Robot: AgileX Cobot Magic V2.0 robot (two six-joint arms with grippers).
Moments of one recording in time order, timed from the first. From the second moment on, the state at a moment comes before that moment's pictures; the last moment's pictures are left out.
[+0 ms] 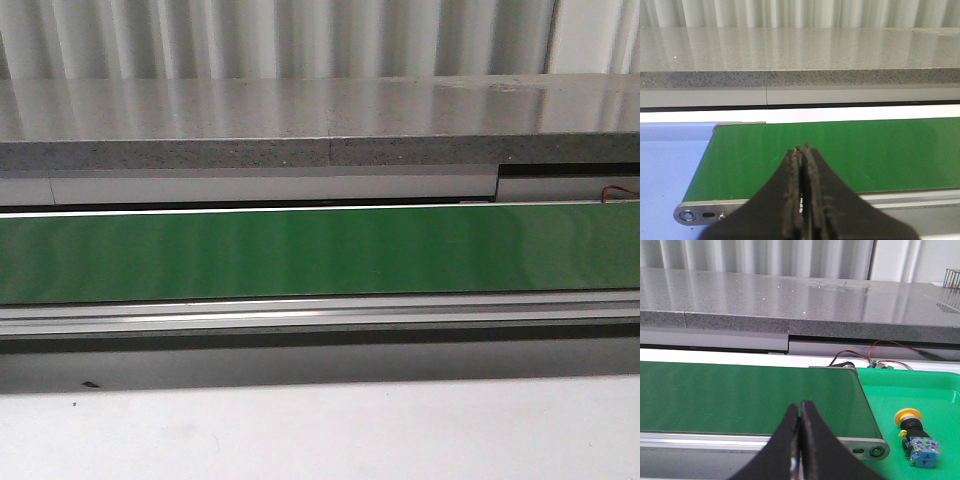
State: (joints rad) left arm -0.09 0.00 0.00 0.05 0.18 -0.07; right arm 0.01 -0.01 0.03 0.02 0.07 0.00
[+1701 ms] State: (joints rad) left arm -0.09 0.00 0.00 0.05 0.18 -0.07; right arm 0.00 0.60 -0.60 0.01 0.83 0.00
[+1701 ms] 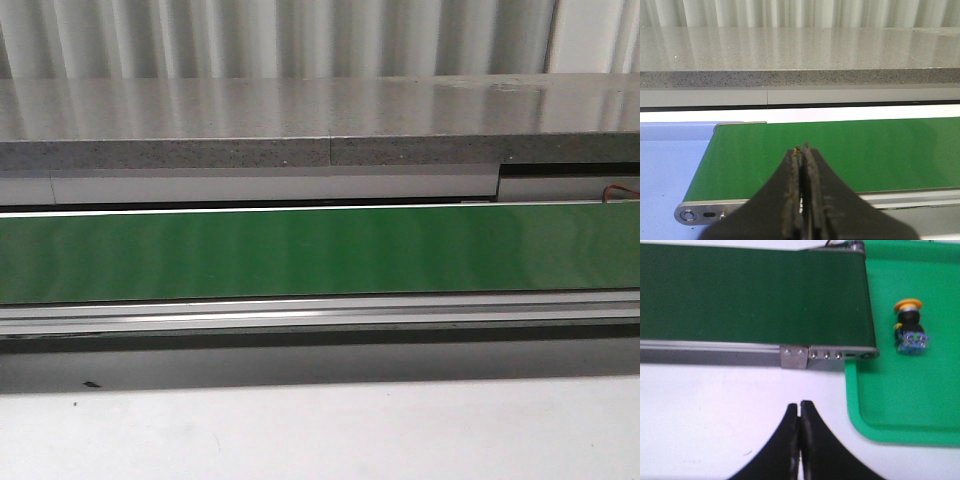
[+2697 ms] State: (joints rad) left arm -0.09 0.00 0.00 0.05 0.18 -0.07; right arm -0.19 1.23 -1.01 0.00 1.04 0.00
